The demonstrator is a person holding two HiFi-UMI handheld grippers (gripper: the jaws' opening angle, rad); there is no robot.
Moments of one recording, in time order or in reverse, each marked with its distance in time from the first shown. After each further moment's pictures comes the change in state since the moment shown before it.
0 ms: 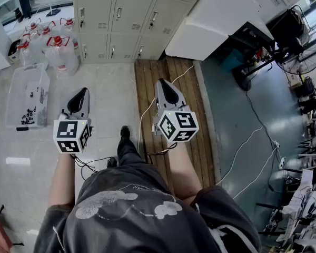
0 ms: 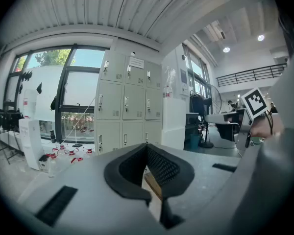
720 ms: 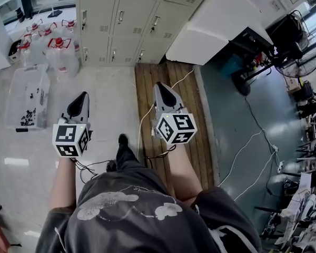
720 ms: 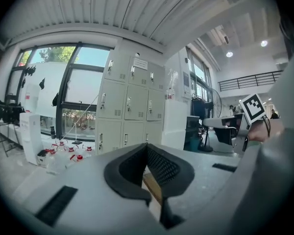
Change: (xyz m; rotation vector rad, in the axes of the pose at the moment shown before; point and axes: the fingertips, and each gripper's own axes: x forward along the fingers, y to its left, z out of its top) left arm -0.008 0.014 -0.002 -0.043 -0.013 0.001; right arm 0.013 0.017 -0.005 -0.022 0.031 0.034
